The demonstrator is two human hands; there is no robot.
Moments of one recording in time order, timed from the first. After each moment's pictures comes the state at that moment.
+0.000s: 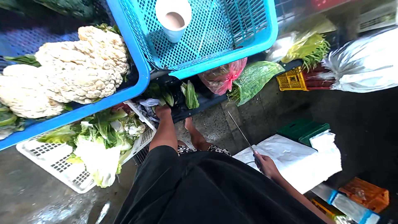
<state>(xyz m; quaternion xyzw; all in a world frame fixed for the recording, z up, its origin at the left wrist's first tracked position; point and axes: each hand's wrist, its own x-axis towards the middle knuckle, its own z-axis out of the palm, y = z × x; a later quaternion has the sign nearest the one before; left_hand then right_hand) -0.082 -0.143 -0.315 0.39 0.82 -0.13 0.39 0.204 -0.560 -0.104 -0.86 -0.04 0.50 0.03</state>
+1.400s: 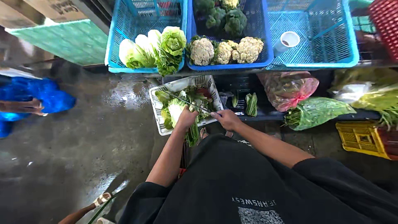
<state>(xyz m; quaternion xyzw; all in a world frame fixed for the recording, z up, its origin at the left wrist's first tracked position) -0.418 -0.214 0.013 0.43 0.70 0.07 0.56 -0.186 -0.234 -0.009 -0.60 -0.63 0.49 0.00</state>
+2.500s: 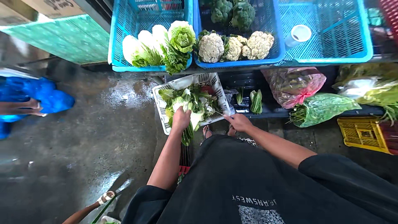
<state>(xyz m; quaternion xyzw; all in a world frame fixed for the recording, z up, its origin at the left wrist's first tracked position) -0.477 -0.206 -0.002 0.49 0.74 0.05 0.46 -0.168 -0.252 -0.076 -0.66 -0.58 0.47 -0.10</state>
